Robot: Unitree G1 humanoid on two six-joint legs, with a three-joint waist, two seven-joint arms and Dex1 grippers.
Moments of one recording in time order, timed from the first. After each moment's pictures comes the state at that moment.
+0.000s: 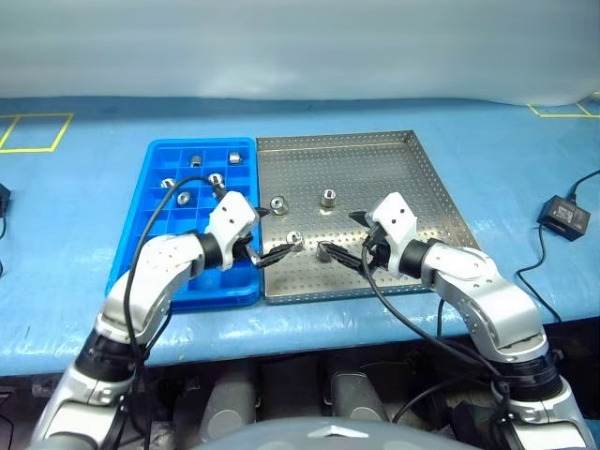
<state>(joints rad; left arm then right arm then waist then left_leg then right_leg) -0.42 0.56 -0.26 -0.28 -0.29 0.64 -0.74 -0.21 -0.53 0.11 -0.50 0.32 0.76 0.59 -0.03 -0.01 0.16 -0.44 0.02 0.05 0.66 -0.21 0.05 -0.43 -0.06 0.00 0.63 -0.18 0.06</state>
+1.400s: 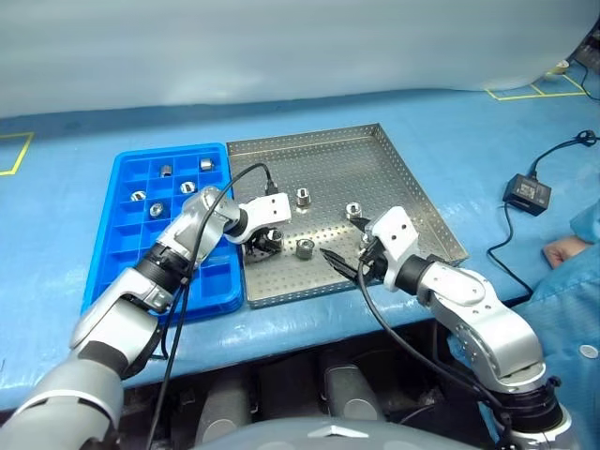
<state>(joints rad) -0.78 0.48 -0.53 0.30 0.10 0.56 -1.08 -0.11 -0.49 0.12 -0.58 0.30 0.72 0.48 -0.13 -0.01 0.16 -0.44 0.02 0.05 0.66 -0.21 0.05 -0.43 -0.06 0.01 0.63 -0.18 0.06</state>
